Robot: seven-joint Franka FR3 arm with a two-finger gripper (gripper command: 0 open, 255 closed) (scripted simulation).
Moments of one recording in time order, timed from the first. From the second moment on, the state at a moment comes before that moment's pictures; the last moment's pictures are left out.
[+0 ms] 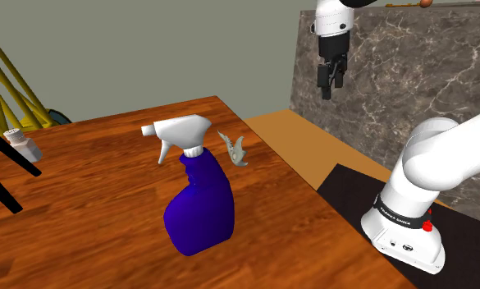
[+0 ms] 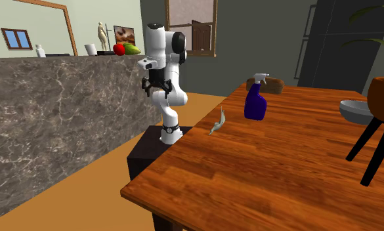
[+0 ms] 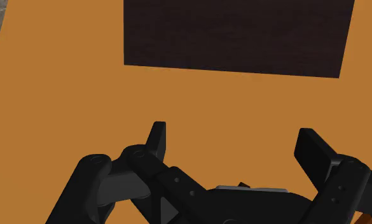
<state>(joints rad) 0.00 -0.75 0.03 -2.35 -0.07 1.43 0.01</state>
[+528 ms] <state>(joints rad) 0.02 -0.72 0.17 -2.36 0.04 1.53 0.23</state>
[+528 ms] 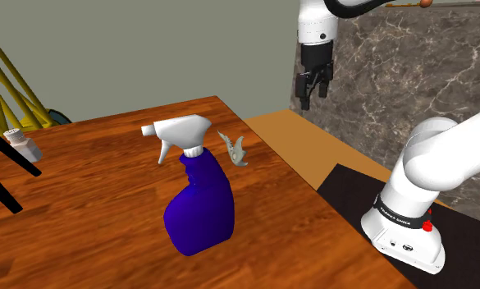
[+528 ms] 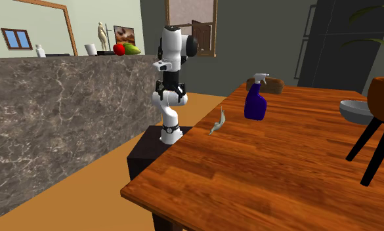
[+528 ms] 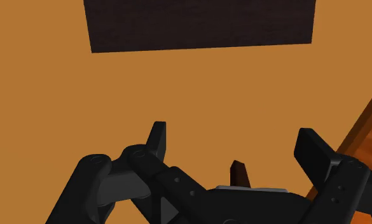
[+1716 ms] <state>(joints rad) -0.06 -0.33 0.65 -2.12 0.05 1.88 0.94</state>
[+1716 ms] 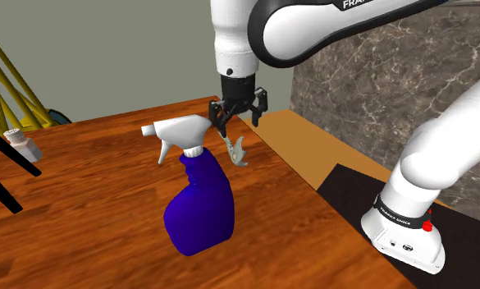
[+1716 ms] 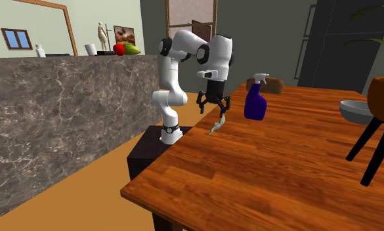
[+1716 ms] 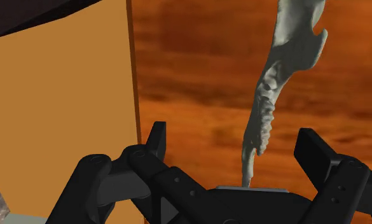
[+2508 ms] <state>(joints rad) -0.08 -0.22 0.73 -2.14 -0.03 2.01 1.08</state>
